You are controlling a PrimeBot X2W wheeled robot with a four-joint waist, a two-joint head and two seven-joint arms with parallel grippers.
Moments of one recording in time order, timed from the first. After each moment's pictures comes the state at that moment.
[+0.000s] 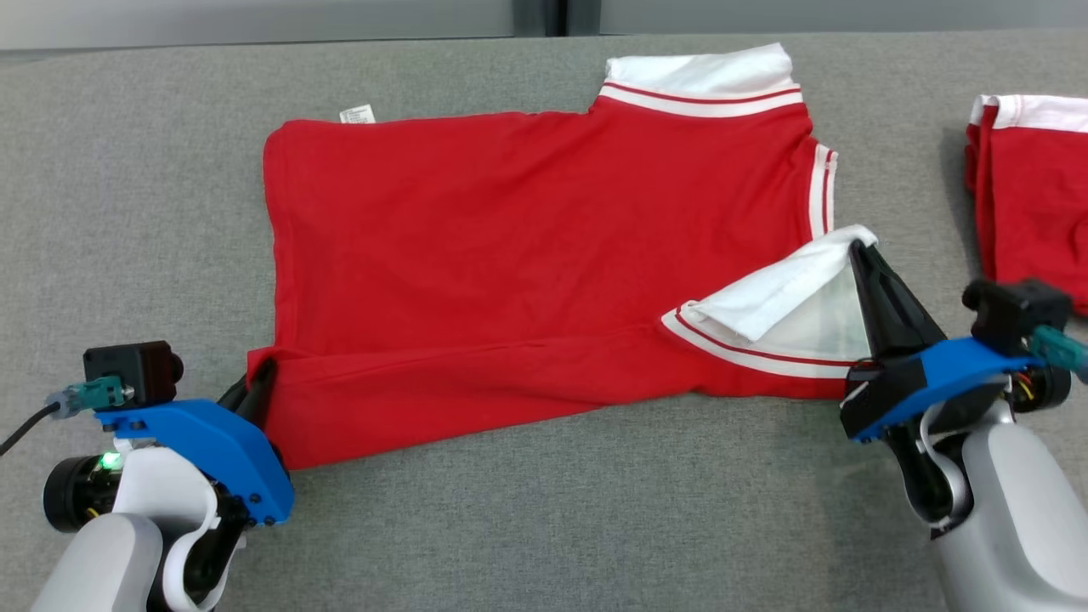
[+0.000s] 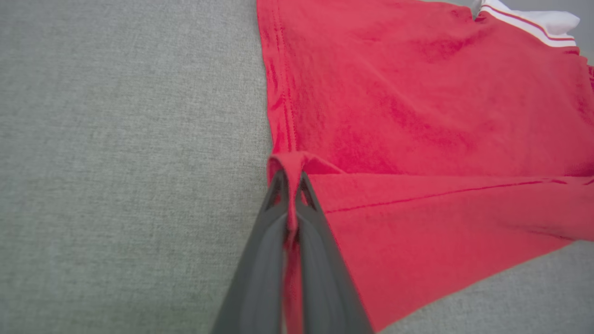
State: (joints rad) left arm -0.21 0.43 -0.26 0.05 -0.67 0.10 0.39; right arm -0.37 -0.16 0.05 0.28 0.33 0.13 -0.05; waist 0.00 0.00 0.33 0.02
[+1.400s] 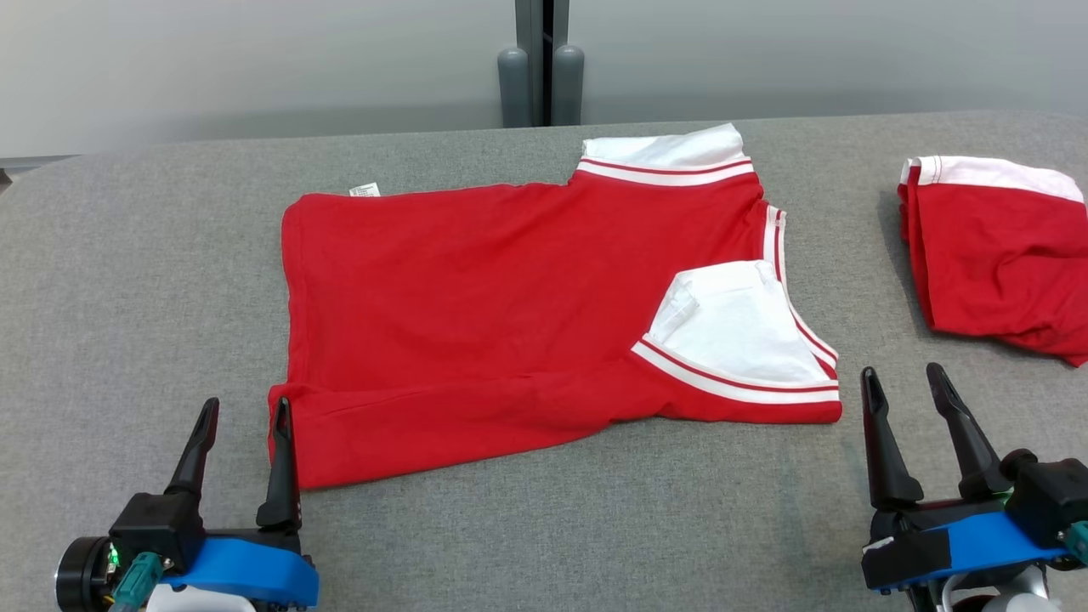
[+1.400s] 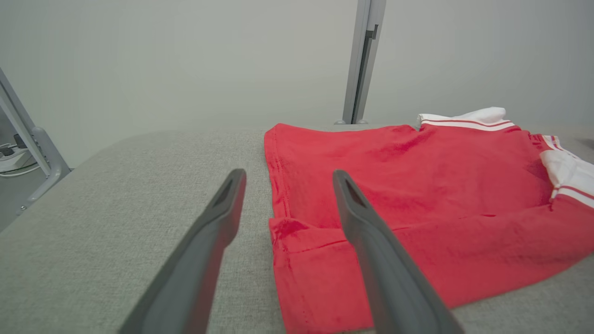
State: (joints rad) left arm -0.05 0.33 -0.26 0.17 -0.39 0.10 -0.26; right arm -0.03 -0.07 -0.05 0.04 0.19 0.13 -0.18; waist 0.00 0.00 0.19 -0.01
